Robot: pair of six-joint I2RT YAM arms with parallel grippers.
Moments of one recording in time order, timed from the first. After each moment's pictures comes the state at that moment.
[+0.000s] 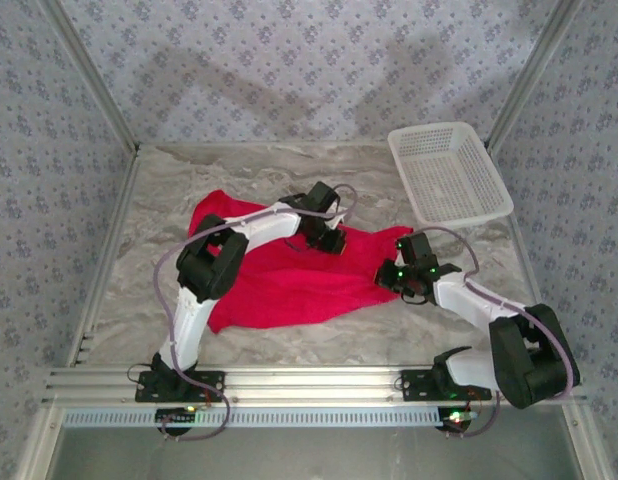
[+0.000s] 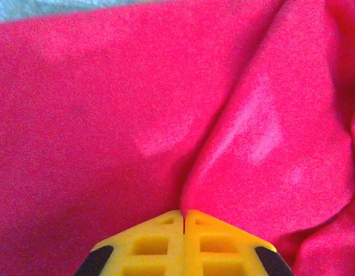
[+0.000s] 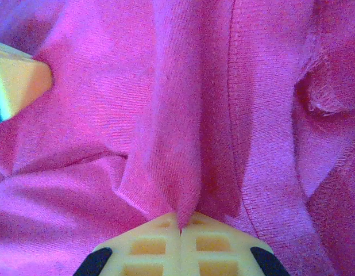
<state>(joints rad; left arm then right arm) -0.72 2.20 1.68 -0.59 0.37 -0.26 0.34 1.25 0.53 -0.26 -0.23 0.66</state>
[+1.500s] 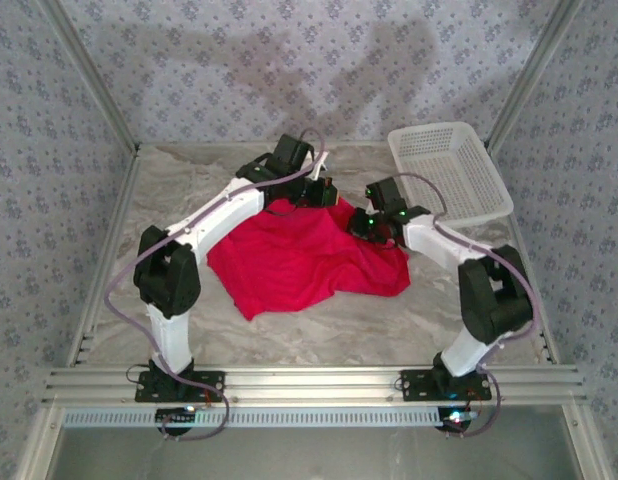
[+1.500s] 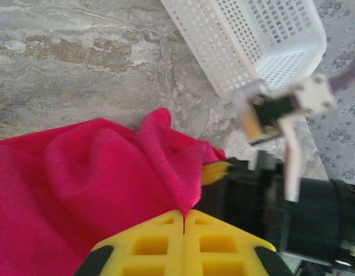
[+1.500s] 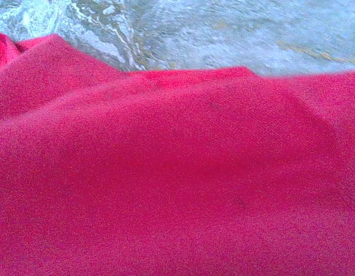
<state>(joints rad) -0.64 1.92 1.74 -0.60 0.44 -0.45 0.42 1.68 1.11 -0.33 -0.22 0.65</state>
